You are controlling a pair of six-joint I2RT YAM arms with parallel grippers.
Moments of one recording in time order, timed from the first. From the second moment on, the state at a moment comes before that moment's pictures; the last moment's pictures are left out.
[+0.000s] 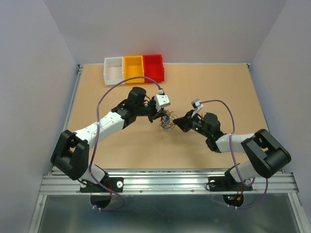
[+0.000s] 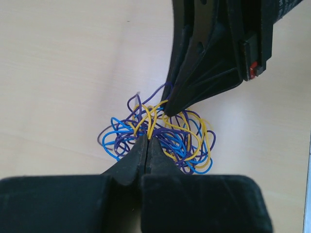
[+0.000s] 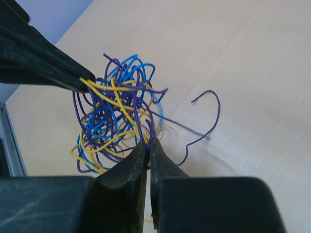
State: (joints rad) left arm -0.62 1.49 1.01 -0.09 0.61 0.41; right arm 0.53 1.46 0.38 0.95 -0.36 0.41
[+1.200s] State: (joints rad) left arm -0.47 1.25 0.84 0.30 -0.11 0.14; right arm 0.54 0.63 0.21 0.41 0.50 0.54
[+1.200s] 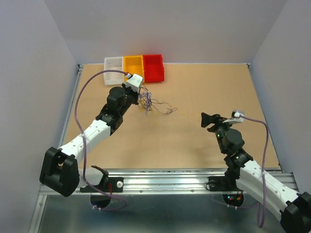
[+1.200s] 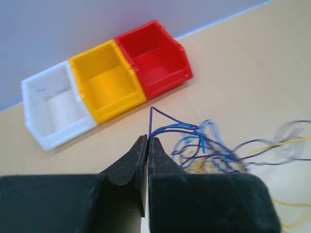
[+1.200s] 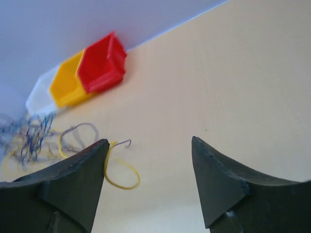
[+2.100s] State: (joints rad) left arm -0.66 1.18 0.83 0.14 0.61 0.30; right arm 0.60 1.37 0.26 1.14 -0.45 0.40
